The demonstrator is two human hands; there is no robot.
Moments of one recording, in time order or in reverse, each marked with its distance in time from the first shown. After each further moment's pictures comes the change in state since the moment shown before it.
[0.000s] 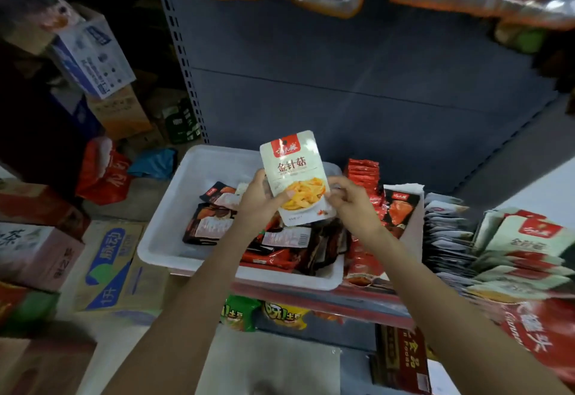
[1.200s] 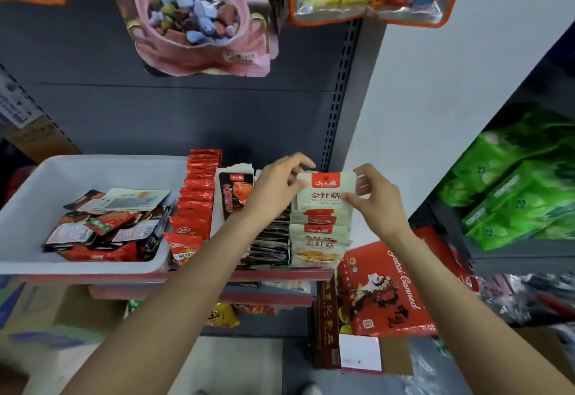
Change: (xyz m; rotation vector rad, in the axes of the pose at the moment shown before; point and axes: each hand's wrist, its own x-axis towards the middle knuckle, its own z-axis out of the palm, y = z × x) left_hand -0.062 0.122 0.325 0.507 -0.209 0.446; right_hand -0.134 0.087 -0.325 -0.335 0.332 0.002
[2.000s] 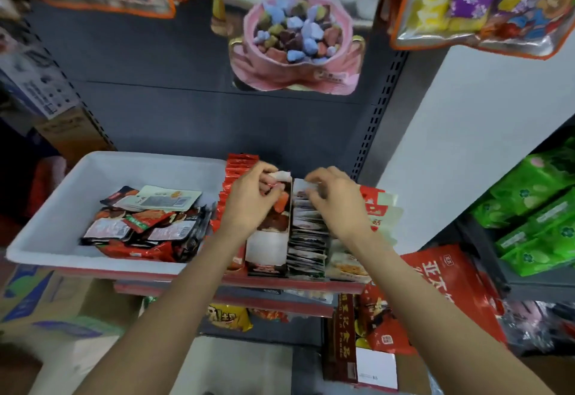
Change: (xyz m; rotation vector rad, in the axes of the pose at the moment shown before) left_hand -0.033 -0.068 -0.066 -0.052 0.249 -0.192; right_hand 0.014 -0.087 0.091 -0.244 -0.089 -0.243
